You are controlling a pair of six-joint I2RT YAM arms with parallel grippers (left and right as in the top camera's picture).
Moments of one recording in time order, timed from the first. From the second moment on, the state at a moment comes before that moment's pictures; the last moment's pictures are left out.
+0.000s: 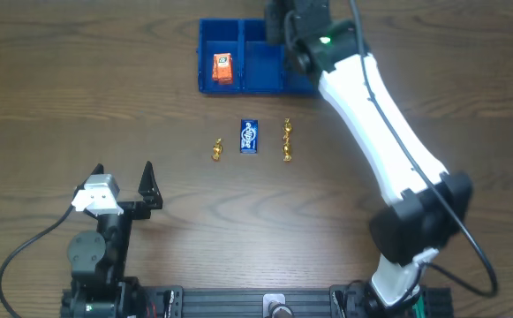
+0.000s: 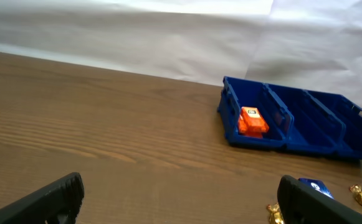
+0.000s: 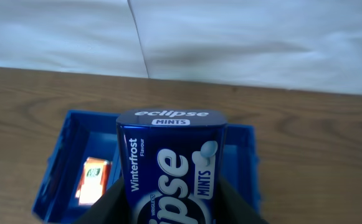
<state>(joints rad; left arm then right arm) -0.03 0.01 0.02 -0.11 0.02 -0.17 0.45 1.92 1.90 -0.65 0.29 0.24</state>
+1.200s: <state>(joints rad) -0.03 0.01 0.02 -0.11 0.02 -0.17 0.48 2.23 1.90 -0.50 0.24 0.30</state>
